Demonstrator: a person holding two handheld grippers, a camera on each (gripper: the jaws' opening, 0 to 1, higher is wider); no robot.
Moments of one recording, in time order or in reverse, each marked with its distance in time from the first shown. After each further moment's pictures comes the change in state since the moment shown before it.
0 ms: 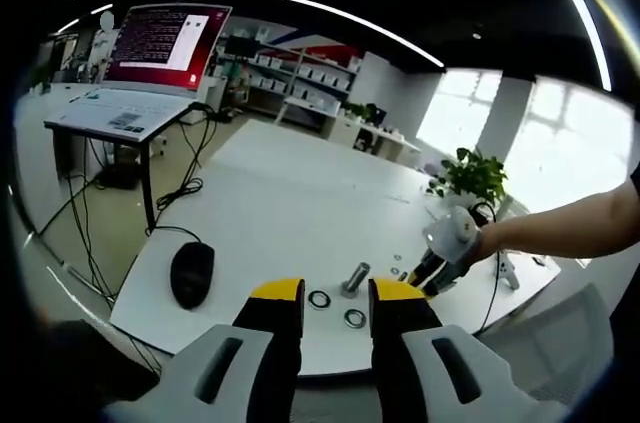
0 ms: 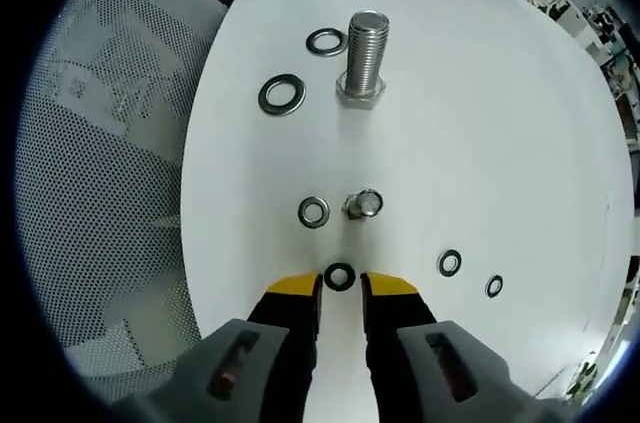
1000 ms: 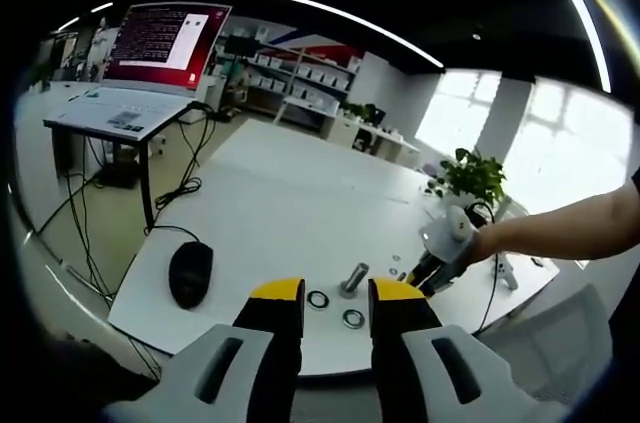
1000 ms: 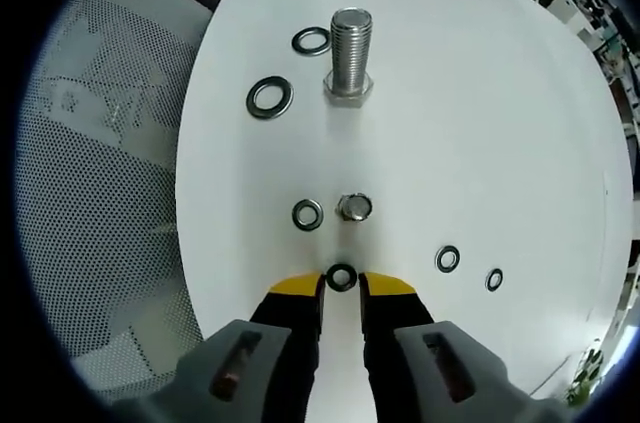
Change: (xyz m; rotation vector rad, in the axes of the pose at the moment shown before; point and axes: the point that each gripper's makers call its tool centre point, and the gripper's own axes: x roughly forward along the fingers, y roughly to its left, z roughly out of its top) left arm 0.001 -0.001 0.000 -0.005 0.000 -0.007; right arm -0.001 0.002 0.001 0.038 0.023 -0.013
